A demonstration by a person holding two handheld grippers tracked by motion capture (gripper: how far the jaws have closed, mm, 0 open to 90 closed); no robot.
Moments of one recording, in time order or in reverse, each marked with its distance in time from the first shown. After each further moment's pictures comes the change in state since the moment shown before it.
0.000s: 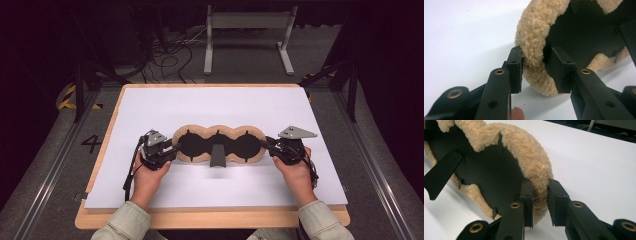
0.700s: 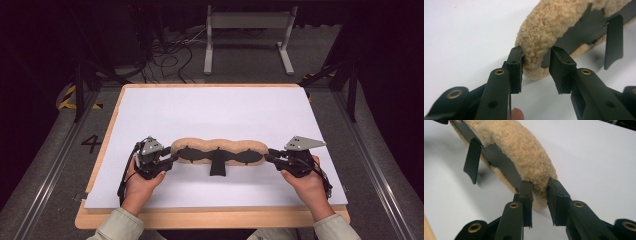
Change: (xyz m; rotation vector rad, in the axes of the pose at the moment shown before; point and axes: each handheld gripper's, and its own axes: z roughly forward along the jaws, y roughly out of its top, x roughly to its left) left arm -0.009 -0.009 -0.032 0.046 -0.066 0.096; right arm 0.010 -0.011 -0.036 0.060 0.130 -0.078
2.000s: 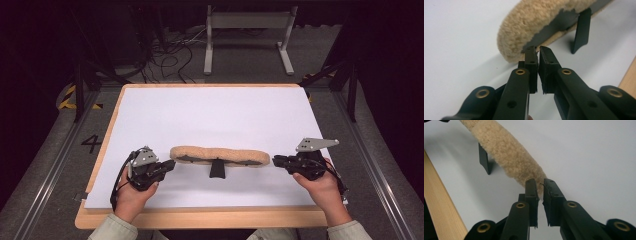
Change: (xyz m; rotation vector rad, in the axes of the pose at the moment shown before) left arm -0.009 -0.012 -0.021 0.047 -0.124 0.054; right arm -0.013 -0.005 -0.023 0.051 0.096 0.028
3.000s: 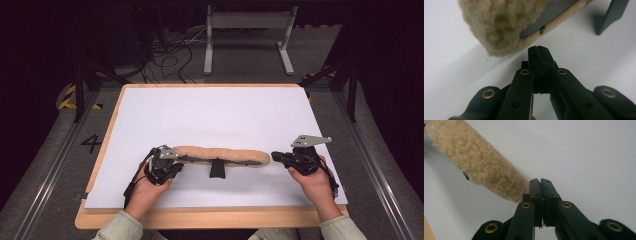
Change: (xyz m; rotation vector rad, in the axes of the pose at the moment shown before) left arm 0.003 0.006 0.053 0.187 0.059 -0.004; right arm -0.013 -0.003 0.021 0.003 -0.074 0.048
